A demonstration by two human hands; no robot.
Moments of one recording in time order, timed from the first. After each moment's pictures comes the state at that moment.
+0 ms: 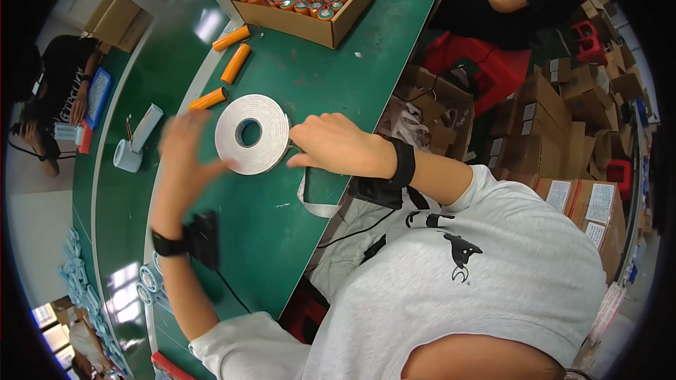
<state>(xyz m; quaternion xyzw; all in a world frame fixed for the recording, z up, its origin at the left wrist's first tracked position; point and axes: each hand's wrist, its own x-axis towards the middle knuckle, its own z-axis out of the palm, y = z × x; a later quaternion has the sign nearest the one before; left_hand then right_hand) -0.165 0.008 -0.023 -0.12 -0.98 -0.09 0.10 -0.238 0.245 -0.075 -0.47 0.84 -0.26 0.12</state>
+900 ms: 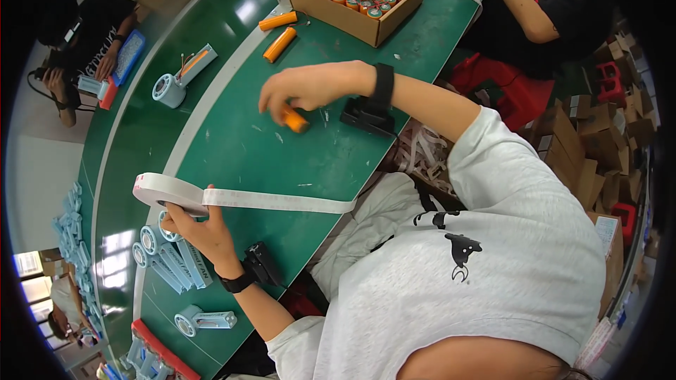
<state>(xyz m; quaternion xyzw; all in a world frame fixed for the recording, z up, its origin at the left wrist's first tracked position) -0.030 0.043 -0.069 0.34 -0.85 -0.16 0.38 -0.314 0.153 -0.077 -0.76 0.51 -0.38 0.16</state>
